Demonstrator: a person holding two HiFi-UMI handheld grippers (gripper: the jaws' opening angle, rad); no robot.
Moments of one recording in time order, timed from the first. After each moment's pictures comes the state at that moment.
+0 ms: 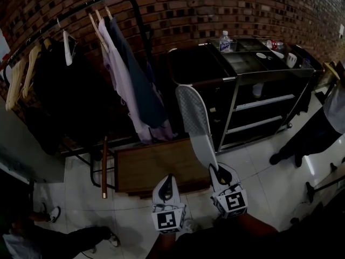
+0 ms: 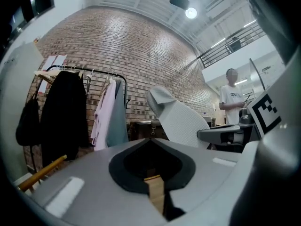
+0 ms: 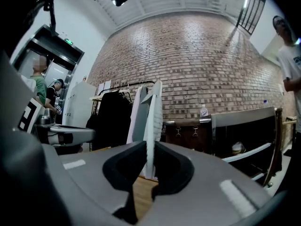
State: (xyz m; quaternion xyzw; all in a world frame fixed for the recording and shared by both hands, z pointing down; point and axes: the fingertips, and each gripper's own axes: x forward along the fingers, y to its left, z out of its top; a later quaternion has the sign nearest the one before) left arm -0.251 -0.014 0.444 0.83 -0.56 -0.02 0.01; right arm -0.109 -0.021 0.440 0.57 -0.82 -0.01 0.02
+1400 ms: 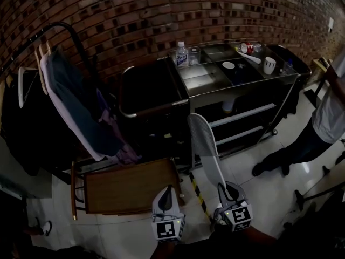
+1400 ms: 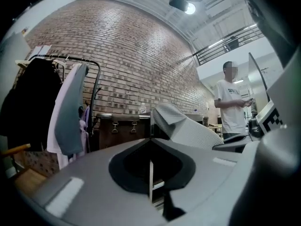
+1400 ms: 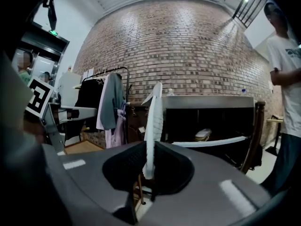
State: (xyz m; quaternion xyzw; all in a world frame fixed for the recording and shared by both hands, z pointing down) left arm -0.024 -0.078 0.452 0.85 -0.53 -0.01 0.03; right arm 0.153 -0.040 0.510 0.61 -0.78 0.07 0.10
